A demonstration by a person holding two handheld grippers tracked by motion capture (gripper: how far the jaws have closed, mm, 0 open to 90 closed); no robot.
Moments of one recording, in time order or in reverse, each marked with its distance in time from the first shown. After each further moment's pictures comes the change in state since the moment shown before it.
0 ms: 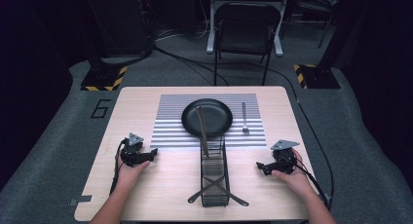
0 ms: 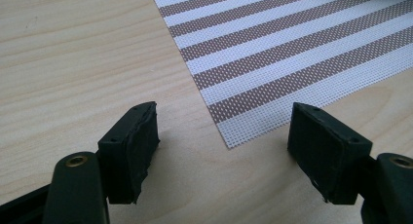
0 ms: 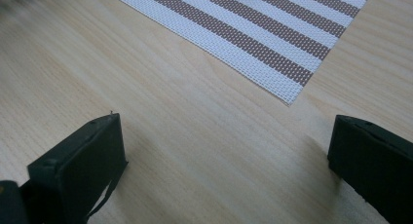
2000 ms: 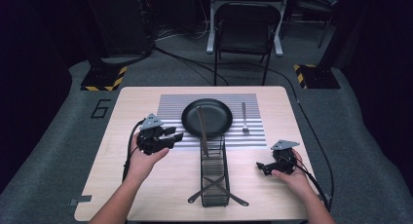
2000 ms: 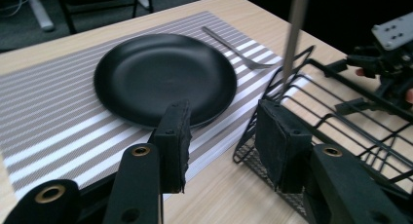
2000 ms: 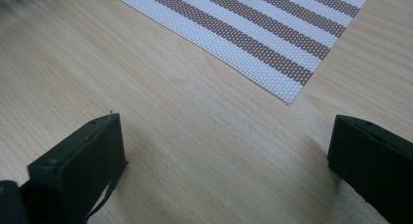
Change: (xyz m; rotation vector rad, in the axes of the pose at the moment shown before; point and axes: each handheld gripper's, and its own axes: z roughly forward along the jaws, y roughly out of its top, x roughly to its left) left arm -0.098 0.113 -0.081 -0.151 -0.340 0.141; right arm 0.001 0.000 0.000 0.001 -0.001 0.006
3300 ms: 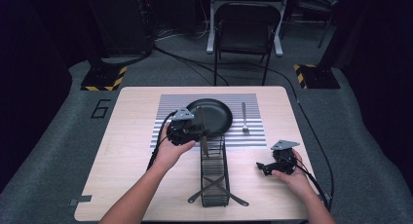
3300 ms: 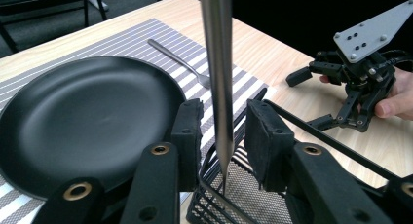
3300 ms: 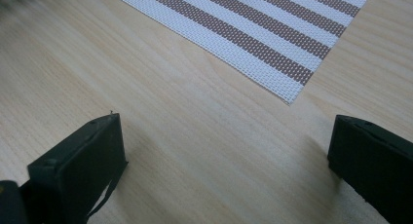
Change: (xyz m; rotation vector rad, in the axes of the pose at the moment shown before) left arm -0.025 0.029 0.066 0.016 -0.134 0.036; right arm 0.000 0.000 0.000 -0.002 -0.002 -0.002
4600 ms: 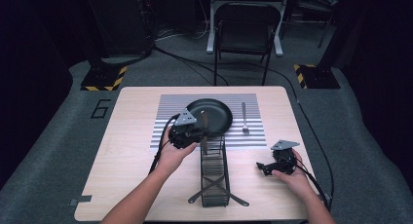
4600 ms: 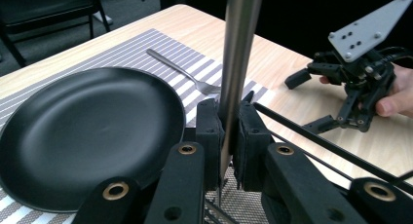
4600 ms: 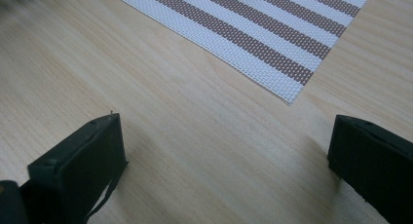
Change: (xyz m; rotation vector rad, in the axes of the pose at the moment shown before) left arm -0.015 -0.003 0.000 -0.025 0.029 0.065; right arm 0.000 0.000 0.000 -0.001 0.000 -0.001
